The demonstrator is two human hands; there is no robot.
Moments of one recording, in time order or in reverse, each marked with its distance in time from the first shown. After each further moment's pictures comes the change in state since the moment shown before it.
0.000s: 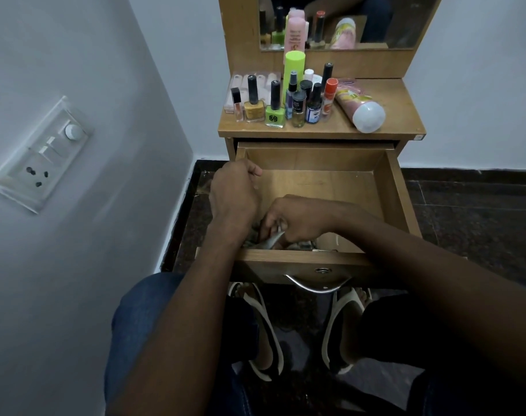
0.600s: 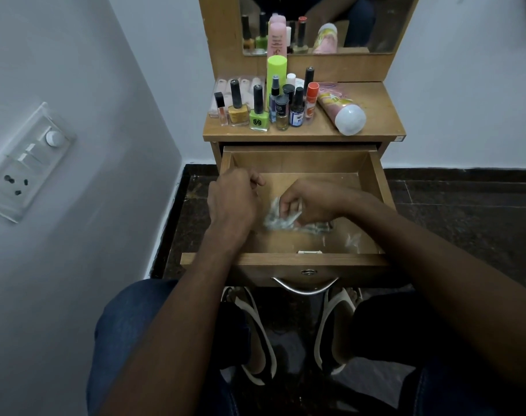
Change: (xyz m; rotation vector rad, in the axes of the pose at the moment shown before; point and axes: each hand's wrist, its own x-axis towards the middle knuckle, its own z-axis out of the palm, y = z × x) left_hand -0.011 0.019 0.006 0.109 -0.059 0.088; right_hand -0.033 0.035 -0.026 -0.047 0.147 0.254
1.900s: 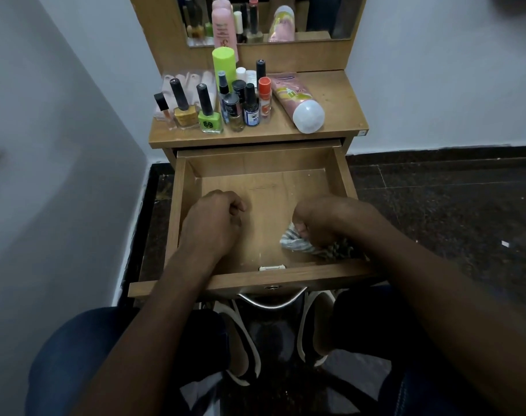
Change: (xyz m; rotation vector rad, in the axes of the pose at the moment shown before) left_hand -0.009 0.005 0.024 -0.001 -0.263 0.127; right_hand -0.053 0.013 -0.006 -0.188 -0.288 0.368
